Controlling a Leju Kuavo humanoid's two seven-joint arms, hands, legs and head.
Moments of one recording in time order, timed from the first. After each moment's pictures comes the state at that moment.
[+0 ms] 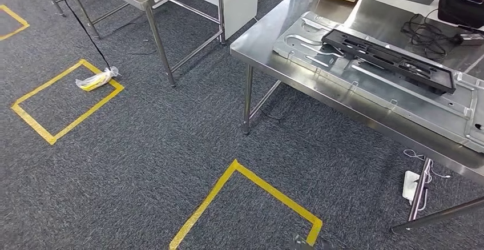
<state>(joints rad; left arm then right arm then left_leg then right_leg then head) -0.03 -0.09 -0.97 -0.01 0.96 0.11 -0.14 0.01 -0.15 0.34 -0.48 0.53 -0.32 -0.14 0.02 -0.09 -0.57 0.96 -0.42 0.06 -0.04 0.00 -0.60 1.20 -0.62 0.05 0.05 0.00</state>
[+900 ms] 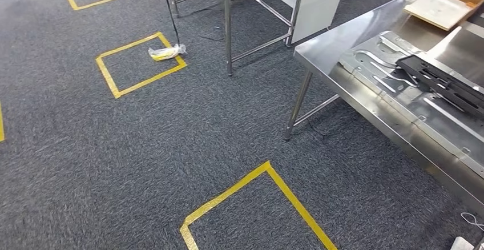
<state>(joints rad) 0.00 -0.06 -0.97 -0.09 0.96 0.15 -0.10 0.00 0.00 0.16 -0.18 0.38 -0.16 -0.09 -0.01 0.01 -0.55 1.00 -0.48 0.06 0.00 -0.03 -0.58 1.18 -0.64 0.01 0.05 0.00</state>
